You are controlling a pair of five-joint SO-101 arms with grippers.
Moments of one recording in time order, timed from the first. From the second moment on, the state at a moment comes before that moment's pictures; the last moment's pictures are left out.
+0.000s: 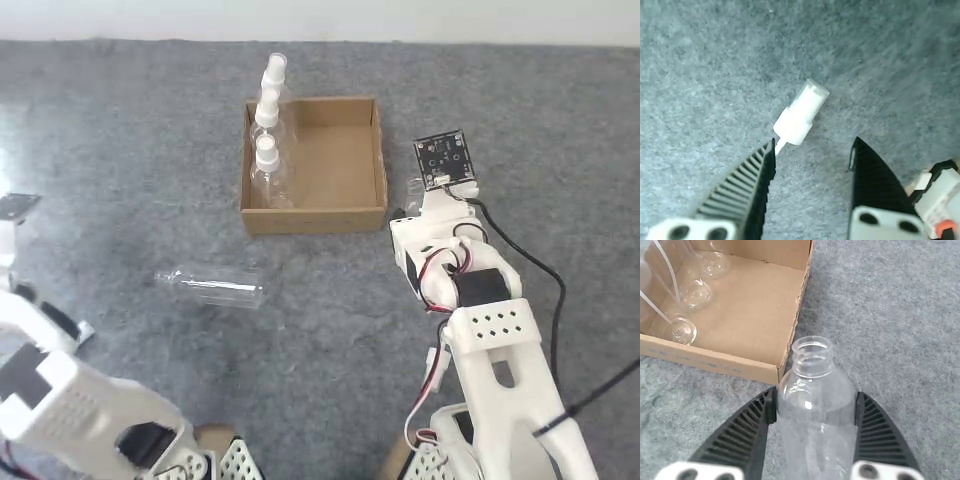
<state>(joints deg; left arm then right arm) -59.5 14.5 2.0 94.1 -57.9 -14.5 -40.3 53.5 37.8 2.8</state>
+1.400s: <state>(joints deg) -55.6 15.0 16.7 80.7 -72.6 -14.5 -40.3 53.5 37.8 2.9</state>
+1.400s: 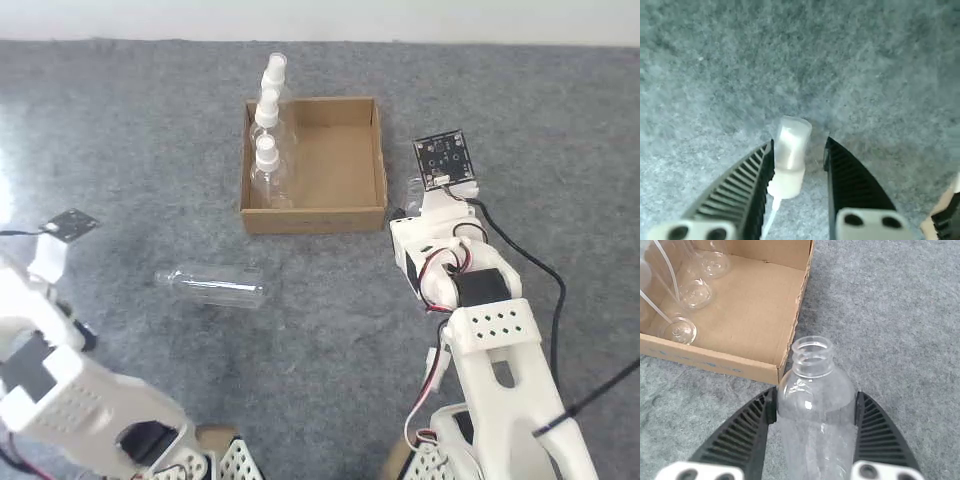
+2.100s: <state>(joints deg) -55.6 14.9 20.2 80.2 -72.6 -14.5 -40.3 53.5 37.8 2.9</state>
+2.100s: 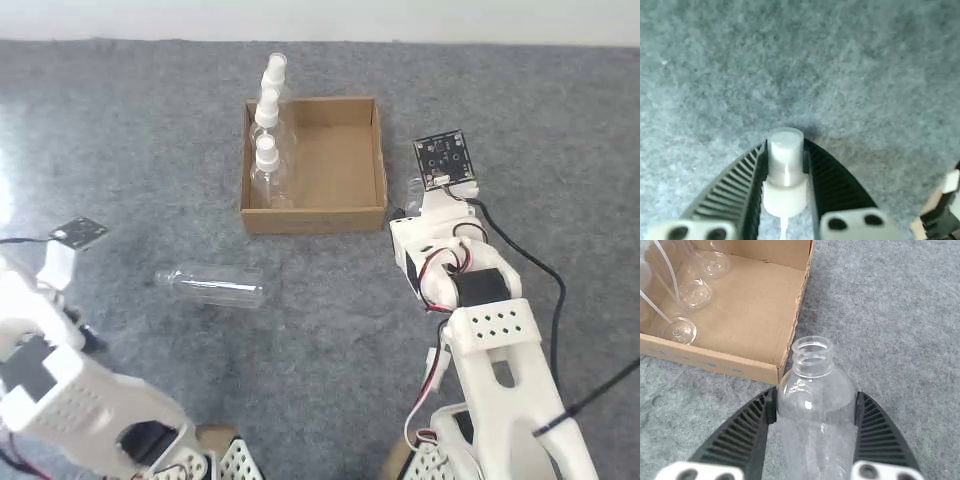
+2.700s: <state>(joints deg) -55.6 14.9 7.7 98.2 -72.6 -14.5 -40.4 53.5 37.8 2.9</state>
